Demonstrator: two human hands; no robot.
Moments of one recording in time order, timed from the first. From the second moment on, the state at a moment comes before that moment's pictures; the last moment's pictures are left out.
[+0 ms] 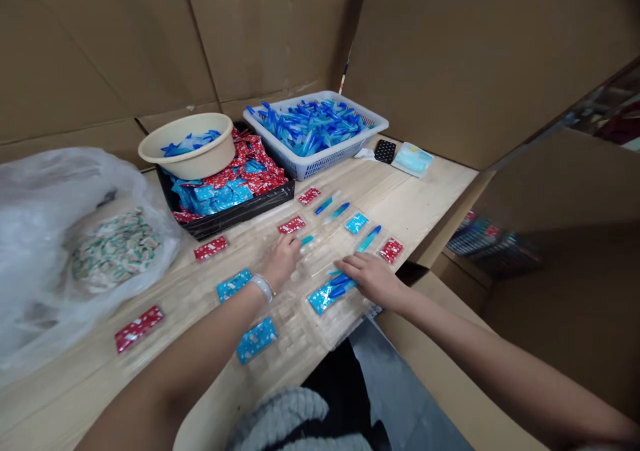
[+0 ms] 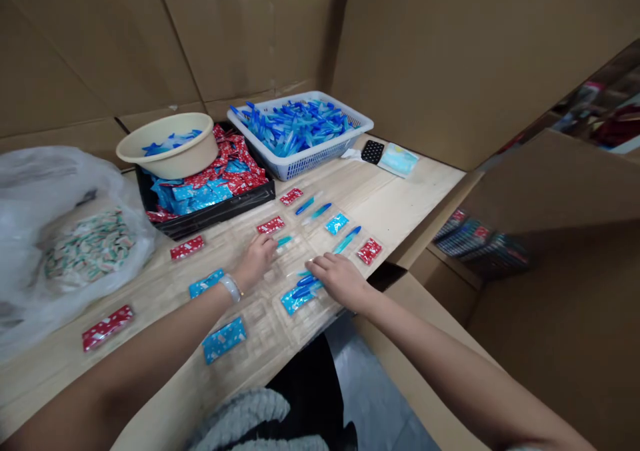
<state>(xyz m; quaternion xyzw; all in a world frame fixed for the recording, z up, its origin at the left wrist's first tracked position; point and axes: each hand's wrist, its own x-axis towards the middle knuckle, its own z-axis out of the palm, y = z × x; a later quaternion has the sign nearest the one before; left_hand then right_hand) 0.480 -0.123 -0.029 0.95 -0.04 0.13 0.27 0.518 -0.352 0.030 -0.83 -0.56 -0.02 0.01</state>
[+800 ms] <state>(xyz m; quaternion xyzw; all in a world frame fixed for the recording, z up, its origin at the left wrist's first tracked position) 0.467 -0.117 0.002 0.78 0.09 0.13 0.60 0.594 -0.194 0.033 -0.77 -0.28 0.20 0.53</state>
